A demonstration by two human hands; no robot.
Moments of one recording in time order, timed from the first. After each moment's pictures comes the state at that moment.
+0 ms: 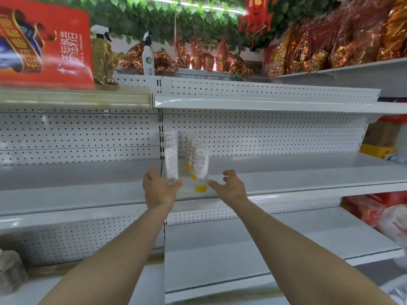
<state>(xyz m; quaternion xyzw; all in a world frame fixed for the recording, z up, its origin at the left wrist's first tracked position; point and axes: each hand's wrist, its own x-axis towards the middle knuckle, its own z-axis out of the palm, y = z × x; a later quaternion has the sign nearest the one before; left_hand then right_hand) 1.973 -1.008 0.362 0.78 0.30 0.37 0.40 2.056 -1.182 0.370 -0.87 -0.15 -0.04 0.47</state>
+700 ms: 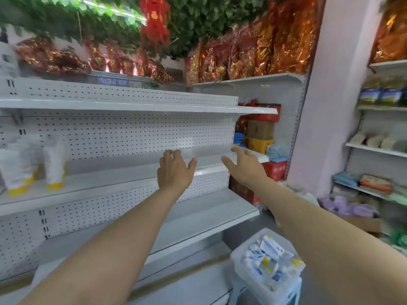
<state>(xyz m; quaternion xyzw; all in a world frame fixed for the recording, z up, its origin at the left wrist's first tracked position) 1.988 -1.466 0.429 0.90 0.05 0.31 0.29 2.001 -1.667 0.450 -0.94 -0.09 -0.24 0.25</state>
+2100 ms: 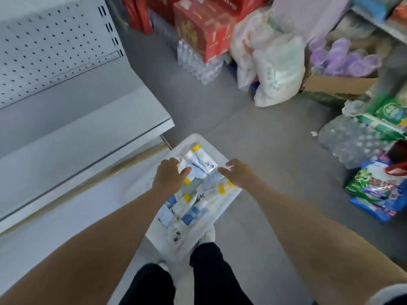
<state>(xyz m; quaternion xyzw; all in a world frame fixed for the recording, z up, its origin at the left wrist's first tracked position) 2.422 -1.929 -0.002 0.93 0.06 -0.23 0.27 2.413 -2.149 0.009 -0.88 0.20 0.30 0.31</state>
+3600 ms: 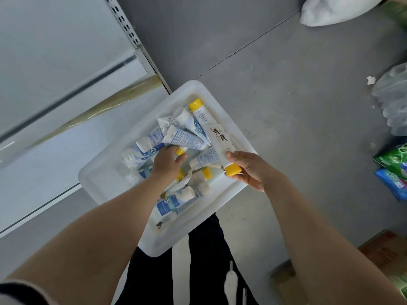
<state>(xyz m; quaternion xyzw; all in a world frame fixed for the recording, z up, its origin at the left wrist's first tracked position) 2.450 -1.962 -0.205 0.88 0.14 -0.34 0.31 2.456 -2.209 -0.159 -0.52 0.36 0.46 0.62</state>
